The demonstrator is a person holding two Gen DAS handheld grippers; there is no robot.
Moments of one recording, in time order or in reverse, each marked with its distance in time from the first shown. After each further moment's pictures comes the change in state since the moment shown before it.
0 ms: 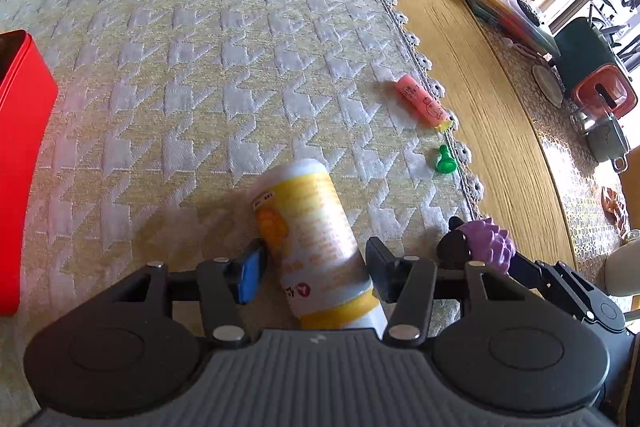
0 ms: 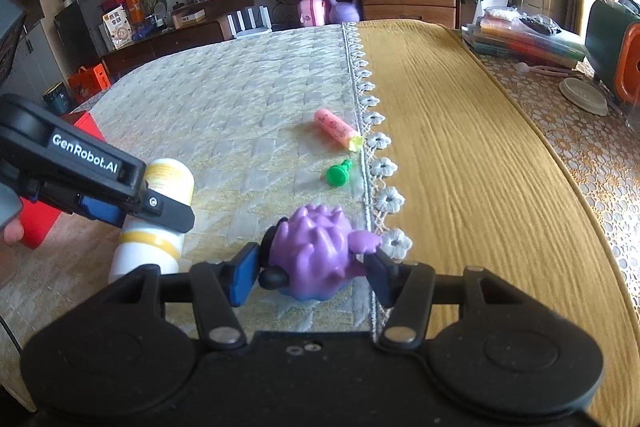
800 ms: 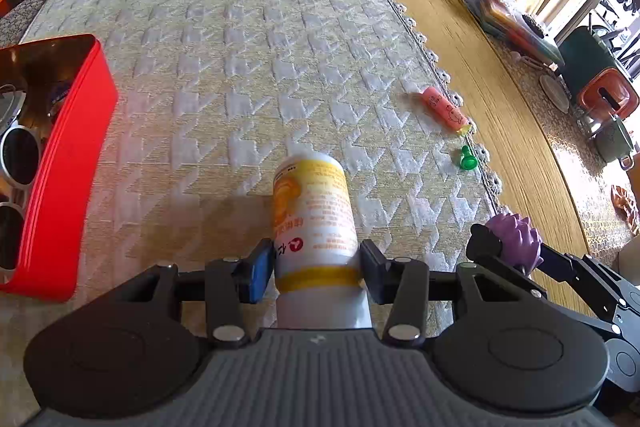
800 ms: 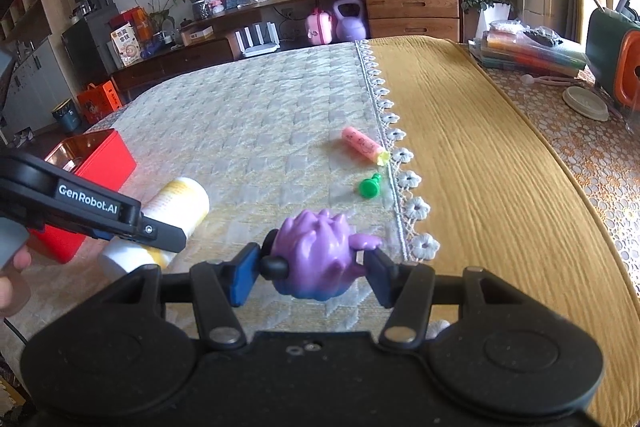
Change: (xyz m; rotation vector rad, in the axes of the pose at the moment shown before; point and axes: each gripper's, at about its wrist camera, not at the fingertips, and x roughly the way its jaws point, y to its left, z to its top) left arm -0.038 0.031 -0.023 0.013 -0.081 0.043; right arm -0.025 0.026 -0.001 0.016 -0.047 0.027
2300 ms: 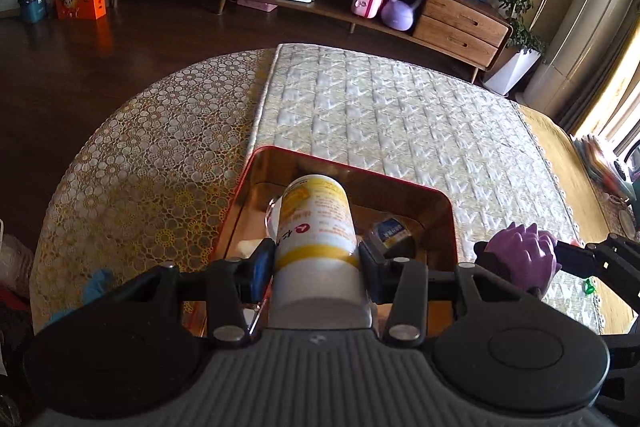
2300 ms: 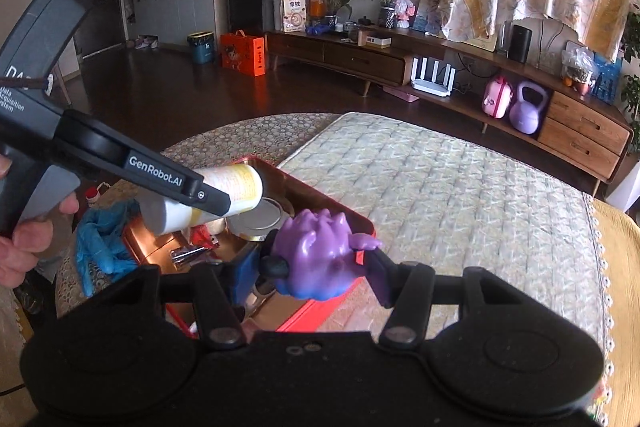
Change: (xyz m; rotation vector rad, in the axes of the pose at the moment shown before) left arm -0.105 0.238 0.042 -0.164 -0.238 0.158; right arm 0.069 0.257 0.091 -0.481 -0.011 0.256
